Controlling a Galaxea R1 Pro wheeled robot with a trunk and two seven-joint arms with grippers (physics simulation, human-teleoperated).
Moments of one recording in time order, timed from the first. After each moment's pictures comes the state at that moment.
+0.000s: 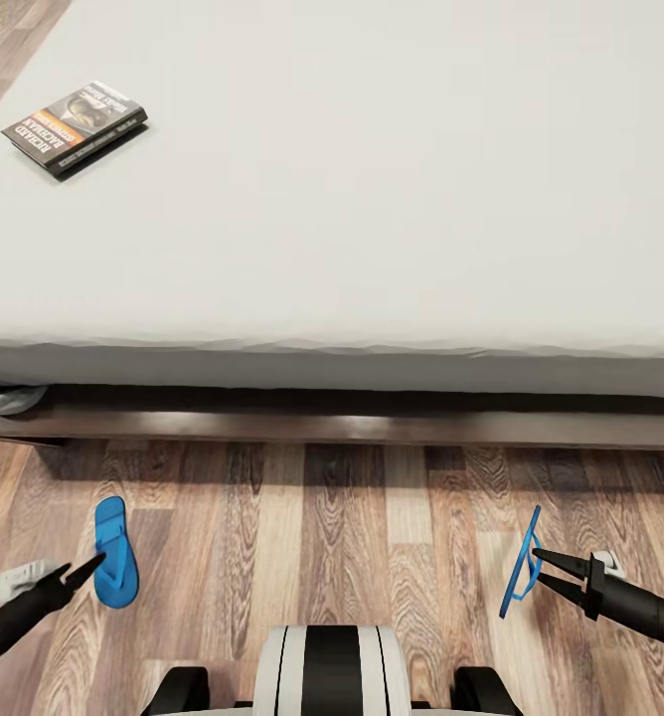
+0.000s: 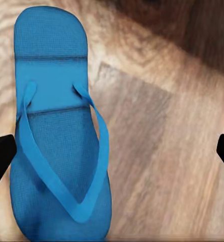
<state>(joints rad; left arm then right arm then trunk) -0.46 0.42 0.68 -0.45 0.14 -0.03 -0.98 -0.47 -0.54 -0.20 -0.55 -0.46 0.85 1.36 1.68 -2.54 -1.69</state>
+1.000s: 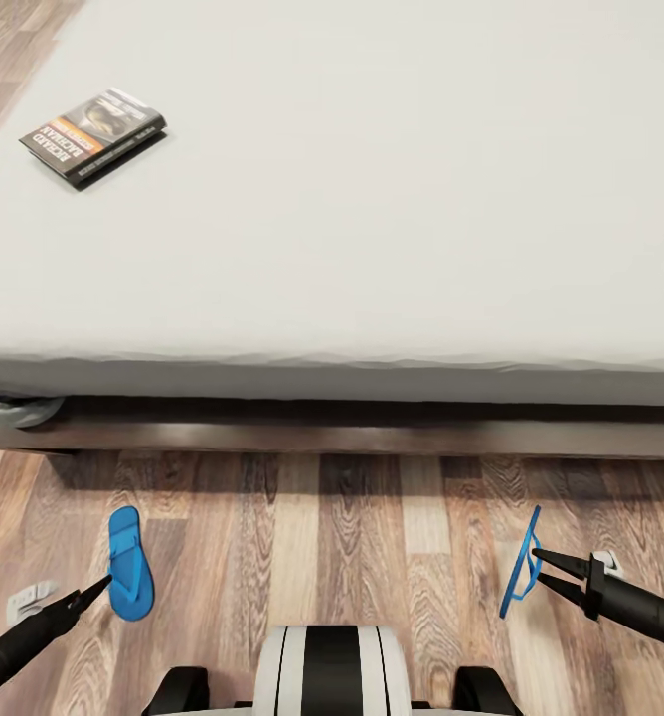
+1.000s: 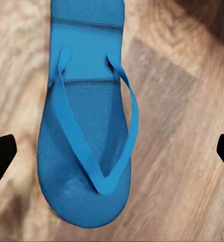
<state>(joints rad) -0.46 0.43 0.68 -0.32 0.13 -0.01 -1.00 -0.47 -0.54 -0.20 -0.55 -0.45 0.84 1.36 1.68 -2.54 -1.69</state>
